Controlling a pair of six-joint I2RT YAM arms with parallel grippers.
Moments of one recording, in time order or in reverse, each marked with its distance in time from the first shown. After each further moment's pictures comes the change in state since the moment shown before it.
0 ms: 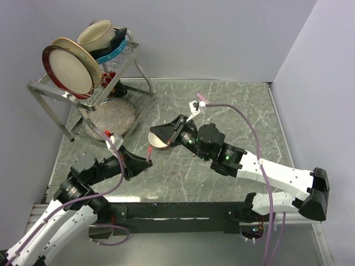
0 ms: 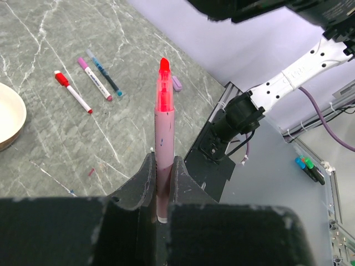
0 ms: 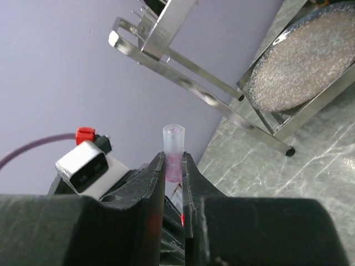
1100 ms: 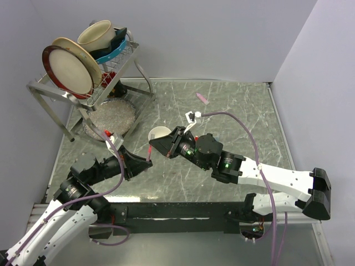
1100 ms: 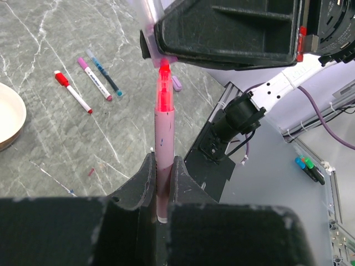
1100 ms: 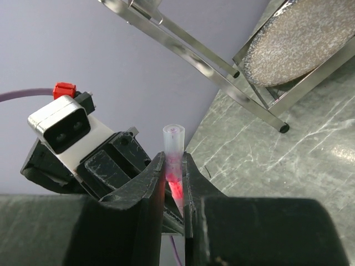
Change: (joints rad) left arm -0.001 -0.002 0.000 0.000 -0.001 0.000; right arm 0.078 -0.035 -0.090 0.015 0.021 -0.034
